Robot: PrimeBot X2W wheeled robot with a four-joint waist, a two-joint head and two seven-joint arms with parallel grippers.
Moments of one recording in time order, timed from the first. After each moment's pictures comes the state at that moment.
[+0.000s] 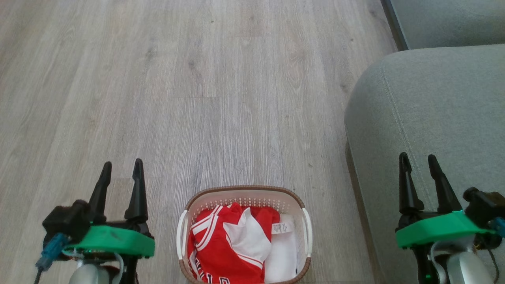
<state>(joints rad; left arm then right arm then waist) 0.00 0.04 -0.03 0.09 -0.31 -0.09 -0.19 0.00 -0.04 -0.06 0.10 0.37 0.13 -0.19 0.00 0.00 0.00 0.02</state>
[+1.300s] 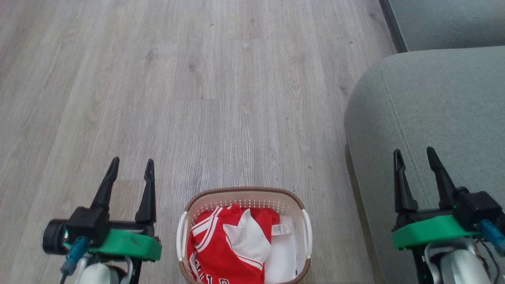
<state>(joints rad) 0.00 0.04 -0.05 0.07 -0.07 -0.08 -0.25 0.00 -0.04 -0.05 0.07 0.13 0.13 -0.25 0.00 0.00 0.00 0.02</state>
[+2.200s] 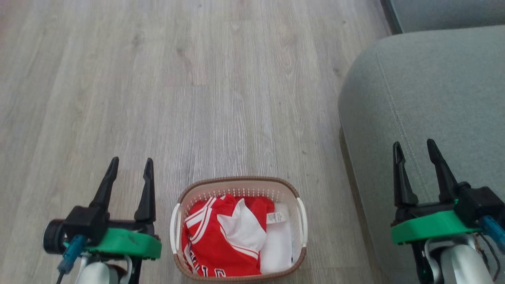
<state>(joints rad) 0.00 0.04 -0.05 0.08 -0.10 -0.08 -0.25 -0.01 -0.04 -0.04 0.05 0.13 0.13 -0.25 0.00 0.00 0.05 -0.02</state>
